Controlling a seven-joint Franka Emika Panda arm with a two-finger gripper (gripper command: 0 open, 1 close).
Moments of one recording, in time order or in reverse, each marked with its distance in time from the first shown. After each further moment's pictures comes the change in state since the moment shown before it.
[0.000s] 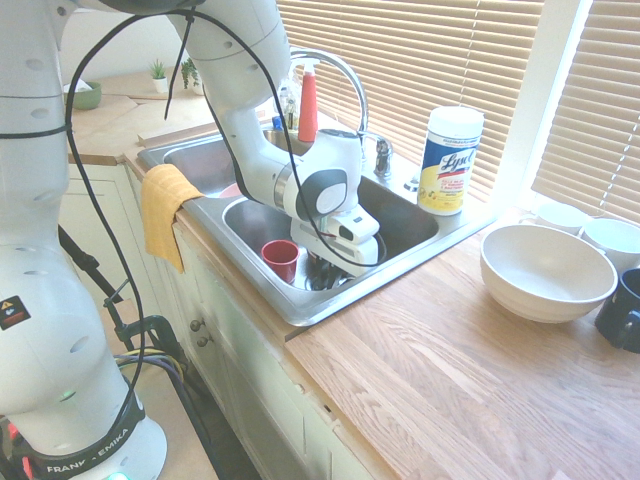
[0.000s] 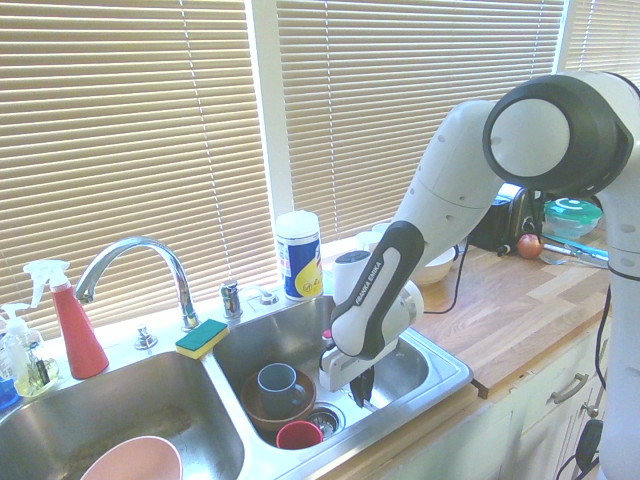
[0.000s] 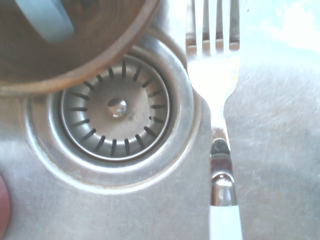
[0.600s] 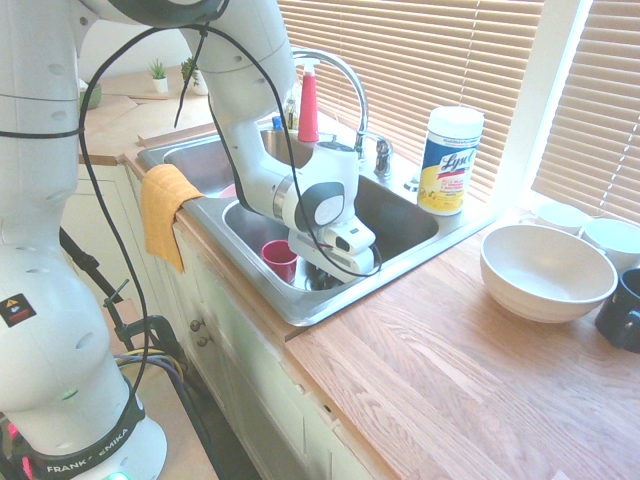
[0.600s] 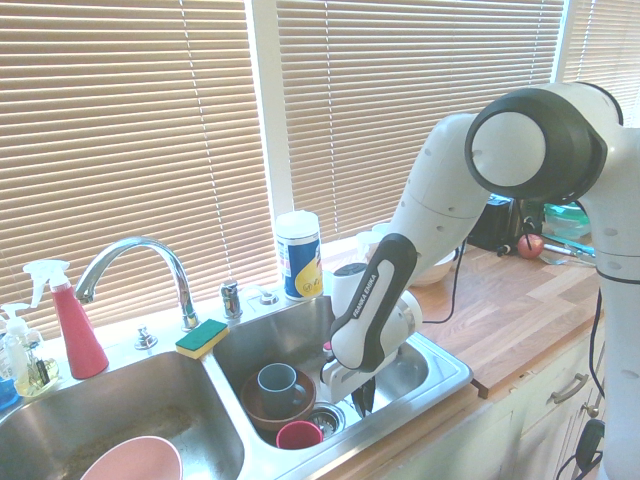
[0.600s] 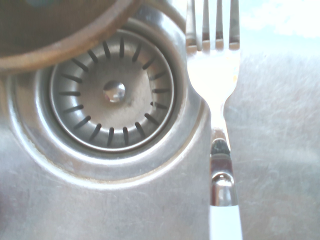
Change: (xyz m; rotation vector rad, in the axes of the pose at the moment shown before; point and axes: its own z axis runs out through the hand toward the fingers) arm -0.004 -0.001 0.022 -0.021 -0.013 0.003
